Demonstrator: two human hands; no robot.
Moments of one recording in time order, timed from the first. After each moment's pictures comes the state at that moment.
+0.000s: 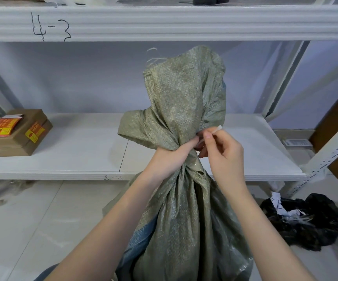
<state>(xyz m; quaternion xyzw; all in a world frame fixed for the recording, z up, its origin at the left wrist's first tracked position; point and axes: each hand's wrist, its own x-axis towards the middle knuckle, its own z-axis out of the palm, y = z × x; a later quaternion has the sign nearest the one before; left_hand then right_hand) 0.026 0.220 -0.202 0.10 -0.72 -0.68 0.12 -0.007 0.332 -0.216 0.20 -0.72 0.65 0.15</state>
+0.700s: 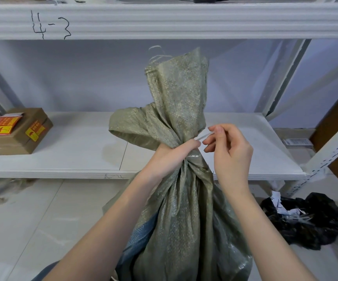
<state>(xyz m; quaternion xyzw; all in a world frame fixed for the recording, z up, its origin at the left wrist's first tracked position) 0.035 0.214 -0.196 0.13 -0.75 -0.65 0.01 -0.003 0.334 -0.211 0.13 -0.72 0.64 0.21</state>
